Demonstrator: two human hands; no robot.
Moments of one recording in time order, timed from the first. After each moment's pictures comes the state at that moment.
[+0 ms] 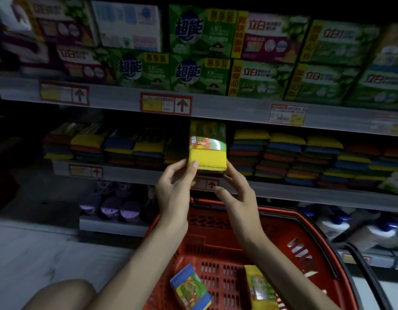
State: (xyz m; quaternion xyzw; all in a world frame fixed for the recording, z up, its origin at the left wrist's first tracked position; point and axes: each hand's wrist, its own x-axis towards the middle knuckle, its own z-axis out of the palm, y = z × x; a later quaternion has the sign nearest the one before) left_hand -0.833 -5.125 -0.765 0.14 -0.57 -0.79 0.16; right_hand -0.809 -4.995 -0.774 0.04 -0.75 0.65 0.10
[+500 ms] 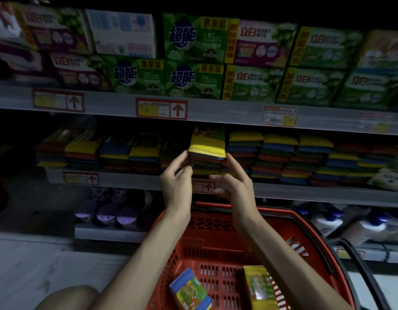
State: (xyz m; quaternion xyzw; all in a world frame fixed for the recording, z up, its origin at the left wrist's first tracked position) left_hand -0.856 -5.120 -0.761 0.12 -0.60 -0.78 0.14; right_hand -0.832 -4.998 -0.761 -0.02 -0.67 0.74 0.06
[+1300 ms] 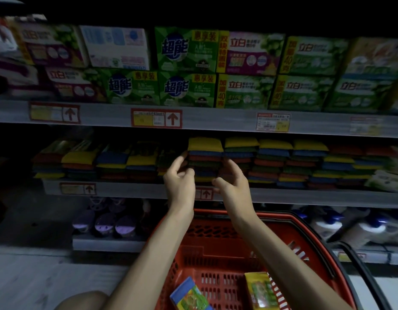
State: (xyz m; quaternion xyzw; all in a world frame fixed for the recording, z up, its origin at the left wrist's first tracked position) left_hand -0.876 -5.108 -0.755 0.16 -0.64 -0.74 0.13; right_hand -0.845 -5.001 -0.755 -0.06 -0.76 0.64 0.09
